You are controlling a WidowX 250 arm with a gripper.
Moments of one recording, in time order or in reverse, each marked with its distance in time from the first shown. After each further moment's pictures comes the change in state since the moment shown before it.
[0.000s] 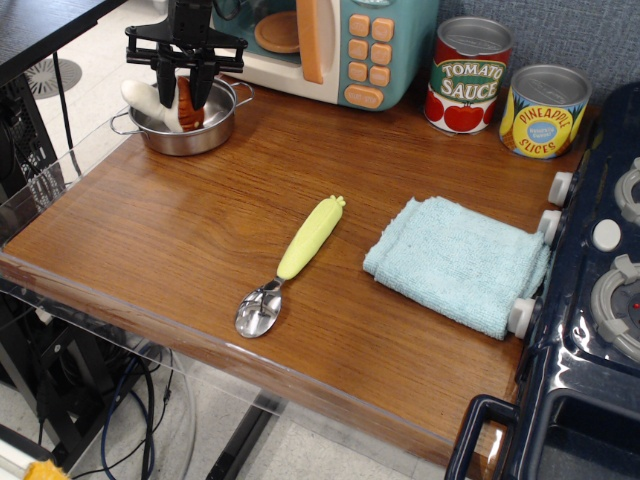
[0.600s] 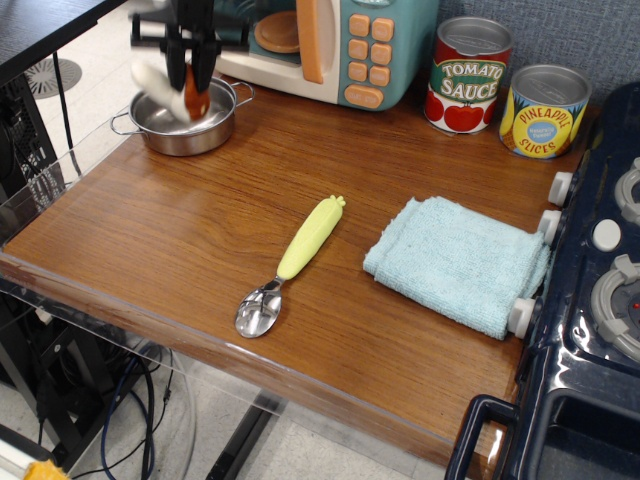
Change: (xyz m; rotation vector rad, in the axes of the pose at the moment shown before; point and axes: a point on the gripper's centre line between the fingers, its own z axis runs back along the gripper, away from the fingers) arm 0.003 -0.008 0.036 -0.042 -0.040 0.014
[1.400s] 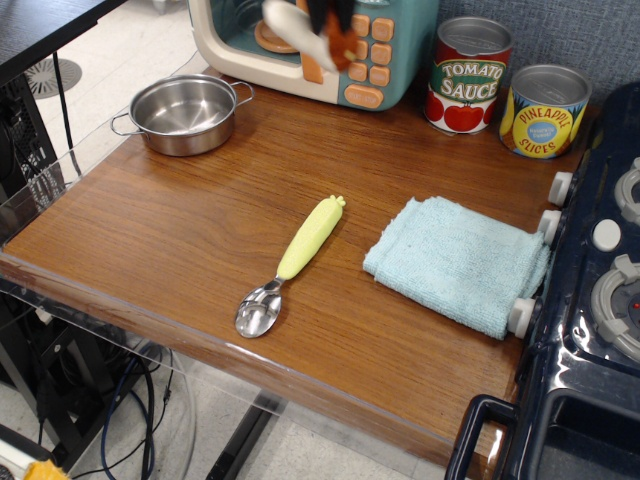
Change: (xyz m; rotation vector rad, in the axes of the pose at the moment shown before) arm -0.088 -0.092 0.102 -0.301 0.036 -0.234
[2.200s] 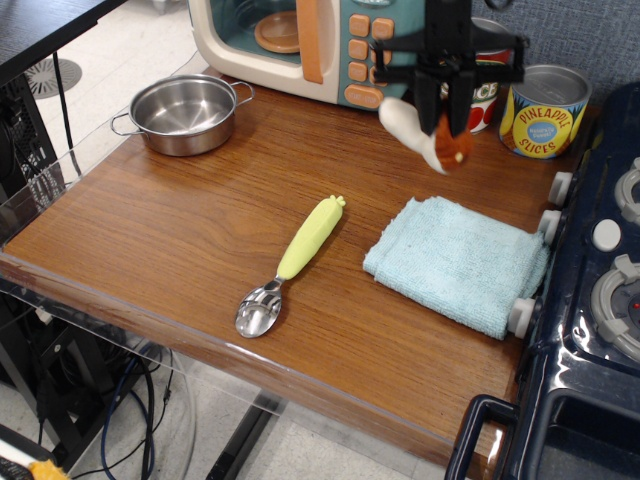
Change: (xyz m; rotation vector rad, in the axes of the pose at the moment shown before) arm -0.055 -0.071 -0.054 -0.078 0.117 -0.220
